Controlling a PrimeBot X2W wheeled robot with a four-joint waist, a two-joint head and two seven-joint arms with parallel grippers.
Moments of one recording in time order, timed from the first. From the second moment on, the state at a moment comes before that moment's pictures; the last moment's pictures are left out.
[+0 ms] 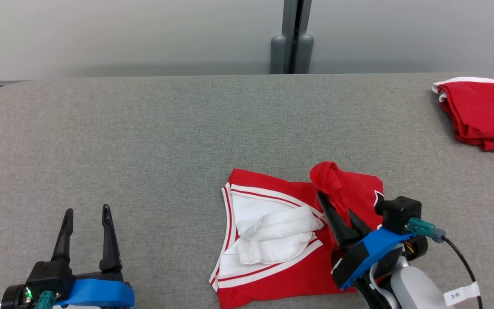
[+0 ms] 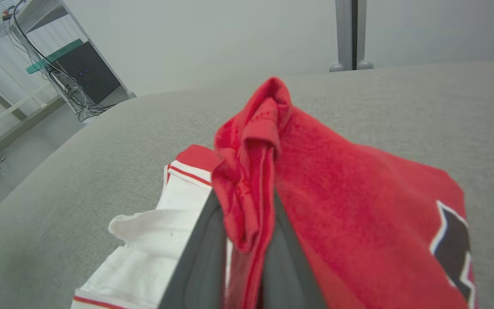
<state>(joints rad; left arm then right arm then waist) -0.01 0.05 0.08 0.20 -0.09 -0.07 -0.26 -0.26 -0.10 0.32 0.35 0.44 0.13 -0.06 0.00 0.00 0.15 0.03</state>
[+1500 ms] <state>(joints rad) -0.02 0.05 0.02 0.23 -0.09 -0.08 -0.26 -0.29 -0.16 0.28 0.37 0.38 0.13 -0.26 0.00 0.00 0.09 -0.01</state>
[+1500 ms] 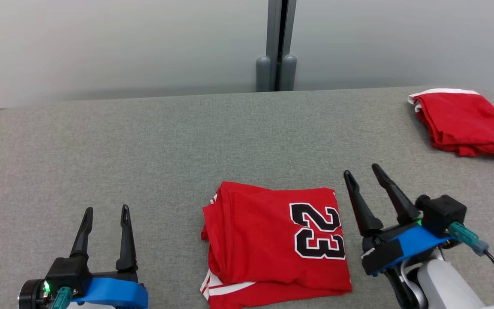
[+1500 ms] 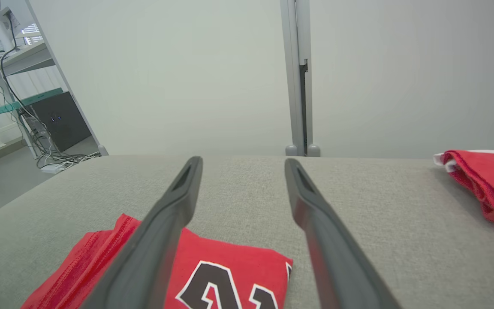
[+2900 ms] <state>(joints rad) 0.08 0.08 0.03 0.23 -0.05 -0.07 -0.26 0.04 -0.07 0.03 0.18 0.25 0.13 -0.25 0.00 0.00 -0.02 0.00</state>
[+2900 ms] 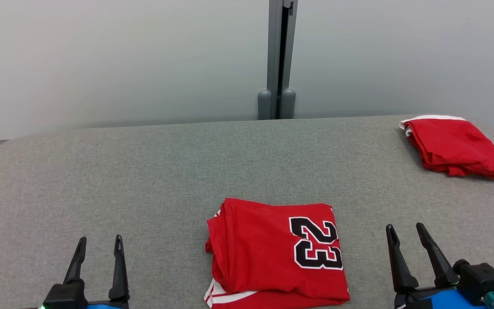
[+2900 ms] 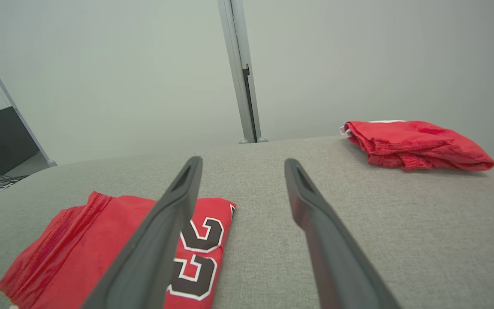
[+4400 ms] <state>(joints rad) -0.01 0.08 0.00 0.23 -0.07 -0.07 -0.26 -0.22 -0.06 0.11 0.48 0.19 0.13 -0.13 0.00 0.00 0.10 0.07</state>
